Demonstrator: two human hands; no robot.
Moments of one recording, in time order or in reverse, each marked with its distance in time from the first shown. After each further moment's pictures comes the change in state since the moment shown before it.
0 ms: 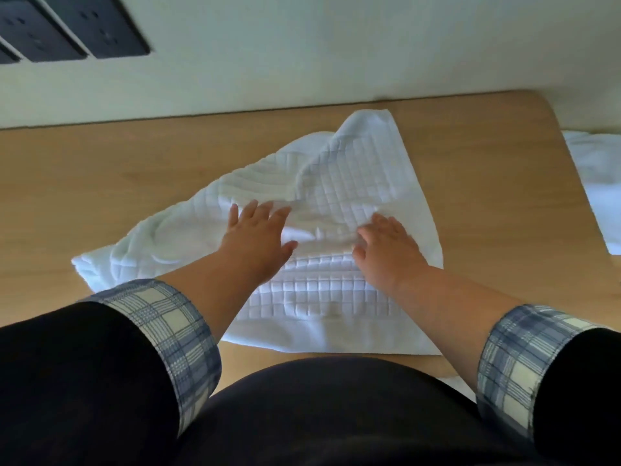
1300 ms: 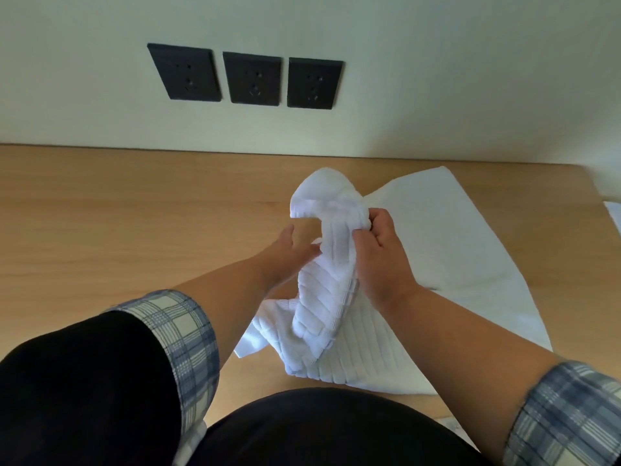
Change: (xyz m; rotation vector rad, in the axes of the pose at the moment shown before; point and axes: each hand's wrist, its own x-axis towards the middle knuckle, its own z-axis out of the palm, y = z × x) left_hand -0.046 -0.248 -0.021 -1.227 -0.303 -0.162; right_hand -0.026 -0.350 -0.041 1.141 0.433 -0.078
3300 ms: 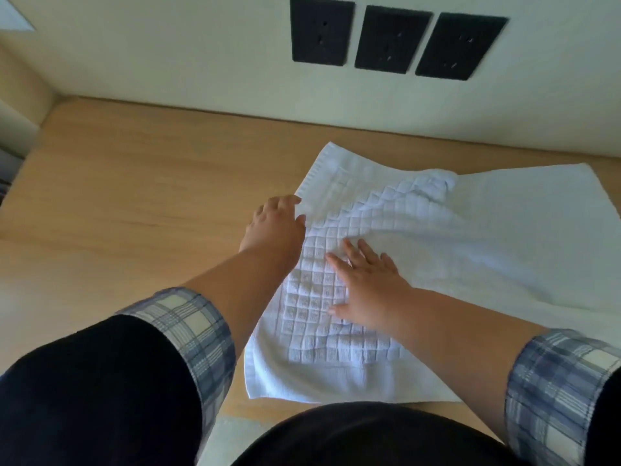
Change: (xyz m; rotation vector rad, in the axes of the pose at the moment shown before) left_hand -0.050 -0.081 -0.114 0.563 0.651 0.057; right_hand -0.015 0.073 0.135 -1.230 -0.886 -0.203
